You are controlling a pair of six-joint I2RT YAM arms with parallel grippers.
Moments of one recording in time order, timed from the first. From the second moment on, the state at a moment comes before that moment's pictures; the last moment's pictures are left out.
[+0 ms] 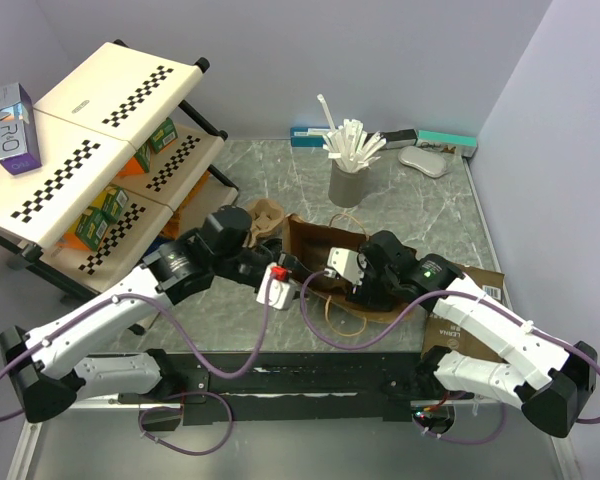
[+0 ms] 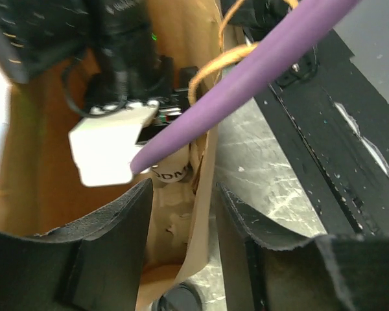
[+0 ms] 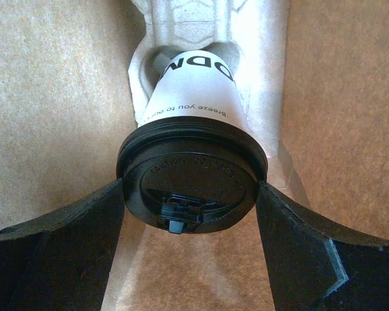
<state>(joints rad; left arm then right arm) -0.88 1.11 1.13 -0.48 0.78 0.90 0.75 1.02 0.92 -0.91 0.14 -0.65</state>
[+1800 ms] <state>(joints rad) -1.09 1.09 0.94 -0.43 0.60 1.26 0.75 1.20 1.06 -0.94 0.20 -0.67</state>
